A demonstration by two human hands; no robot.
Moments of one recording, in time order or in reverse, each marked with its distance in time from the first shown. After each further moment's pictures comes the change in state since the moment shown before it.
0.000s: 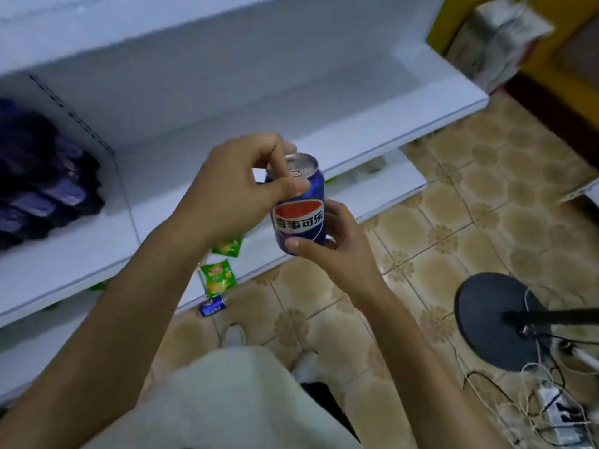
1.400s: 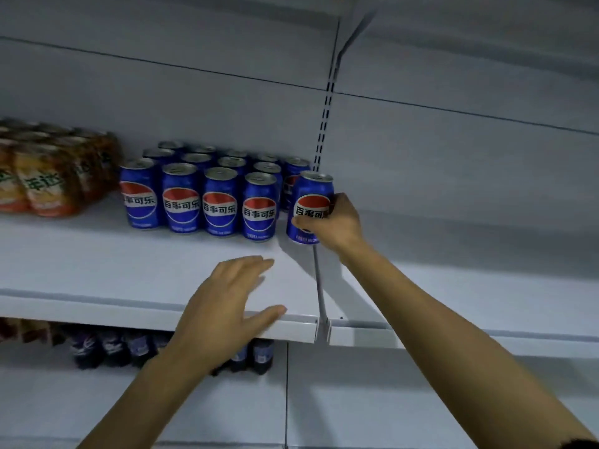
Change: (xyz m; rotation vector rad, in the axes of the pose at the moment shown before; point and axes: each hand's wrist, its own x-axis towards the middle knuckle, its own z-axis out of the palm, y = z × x) left_hand -0.106 -0.126 -0.370 0.572 0.623 -0.038; right_hand 0.182 -0.294 0.422 -0.468 -0.149 -0.494
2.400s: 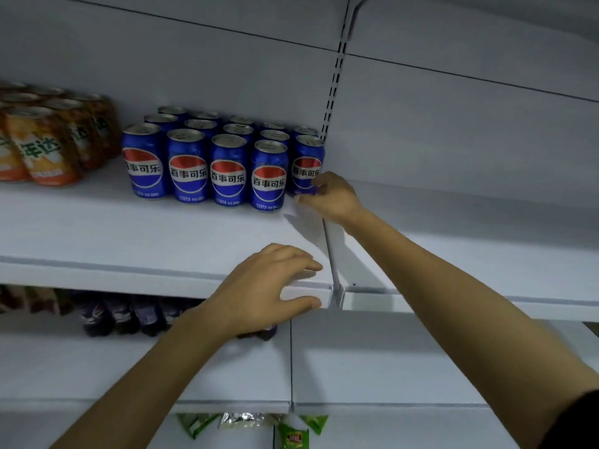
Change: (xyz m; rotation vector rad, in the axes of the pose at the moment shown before) left_hand 0.007 0.001 0.007 -0.086 -0.272 0.259; right_hand -0.005 -0.010 0.014 -0.291 -0.186 -0.057
